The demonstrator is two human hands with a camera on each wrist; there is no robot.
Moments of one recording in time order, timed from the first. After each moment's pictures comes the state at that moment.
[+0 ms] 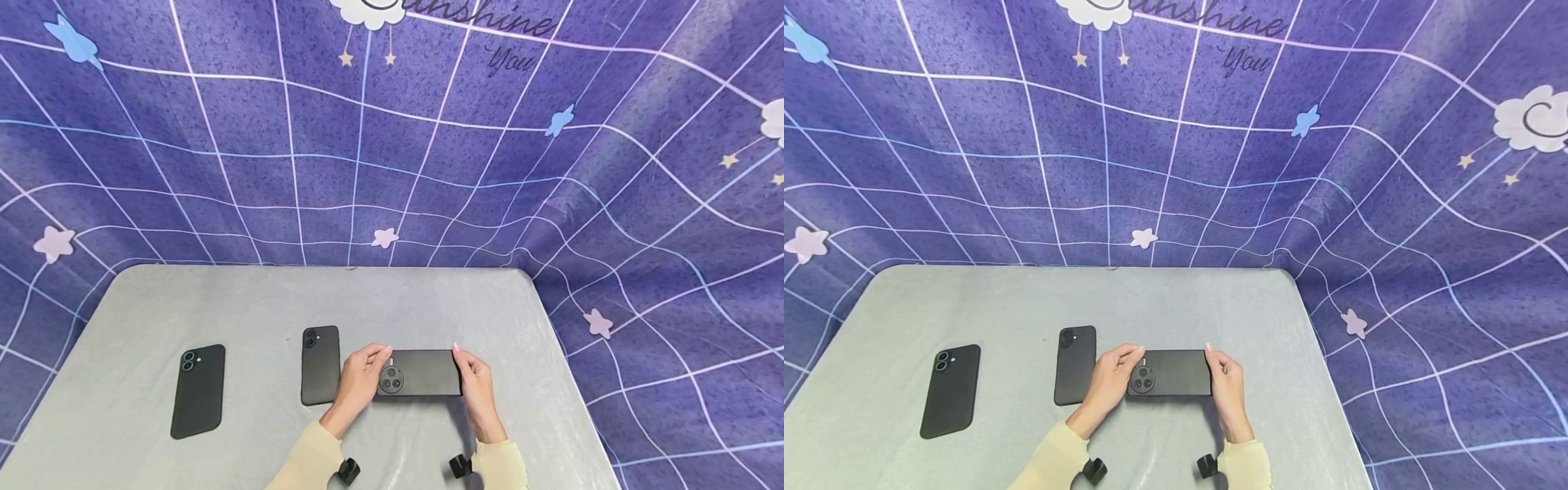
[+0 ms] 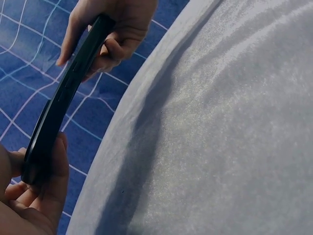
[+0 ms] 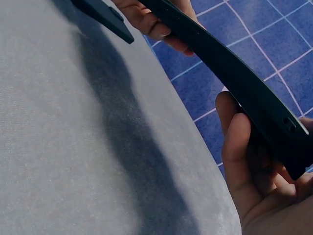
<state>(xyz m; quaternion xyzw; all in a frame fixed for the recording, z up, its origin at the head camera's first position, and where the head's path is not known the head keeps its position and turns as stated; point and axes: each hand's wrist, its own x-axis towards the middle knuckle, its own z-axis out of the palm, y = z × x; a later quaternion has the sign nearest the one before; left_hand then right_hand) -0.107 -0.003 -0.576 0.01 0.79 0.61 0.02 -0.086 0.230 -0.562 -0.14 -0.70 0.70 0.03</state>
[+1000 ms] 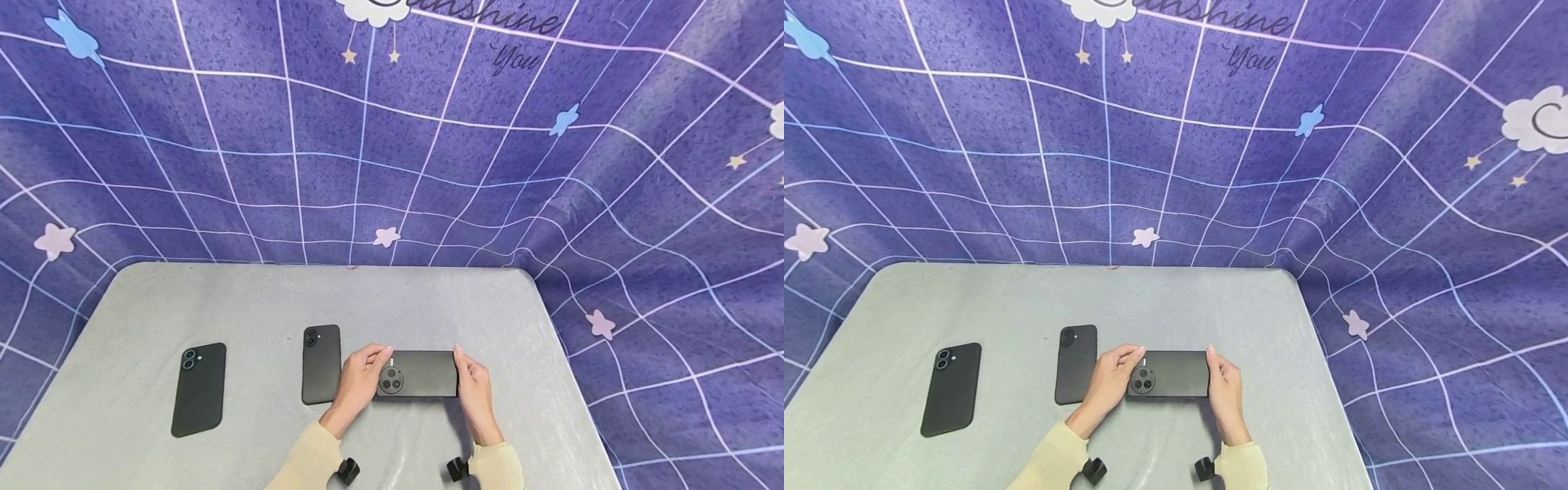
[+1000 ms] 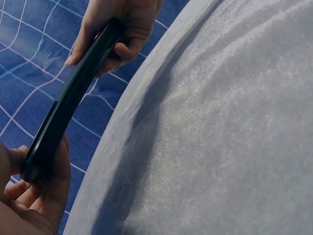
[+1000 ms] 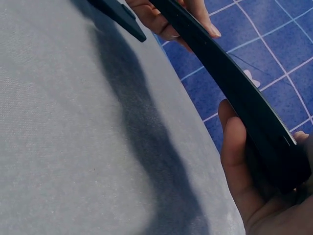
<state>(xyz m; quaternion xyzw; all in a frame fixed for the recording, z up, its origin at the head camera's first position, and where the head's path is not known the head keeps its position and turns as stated) -0.108 -0.006 -0.582 0.00 0.79 0.61 0.02 -0.078 0.217 -0.542 -0.17 -0.77 0.62 0.04</state>
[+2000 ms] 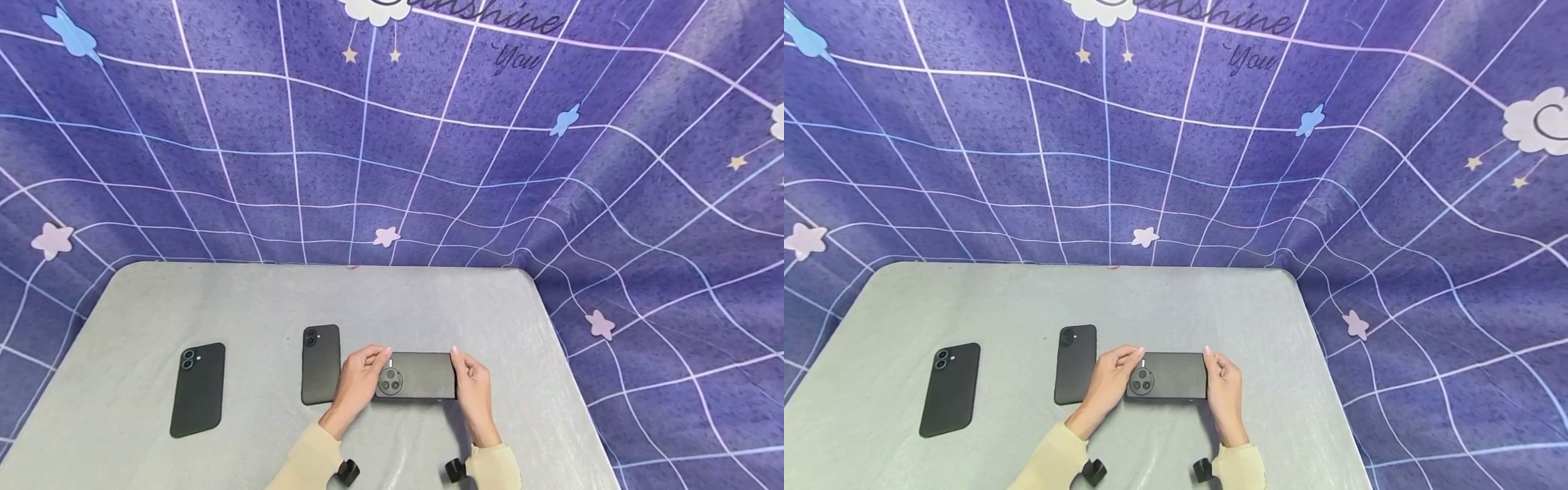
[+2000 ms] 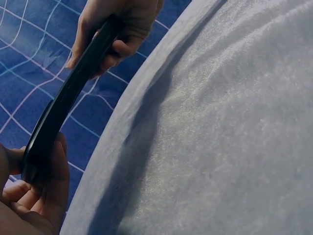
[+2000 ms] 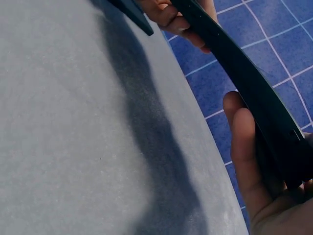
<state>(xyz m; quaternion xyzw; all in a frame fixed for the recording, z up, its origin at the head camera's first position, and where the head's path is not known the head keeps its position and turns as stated) -0.107 -0.006 -0.584 -0.01 0.78 0.63 0.03 -0.084 0.220 -0.569 -0.16 -0.76 0.63 0.08</state>
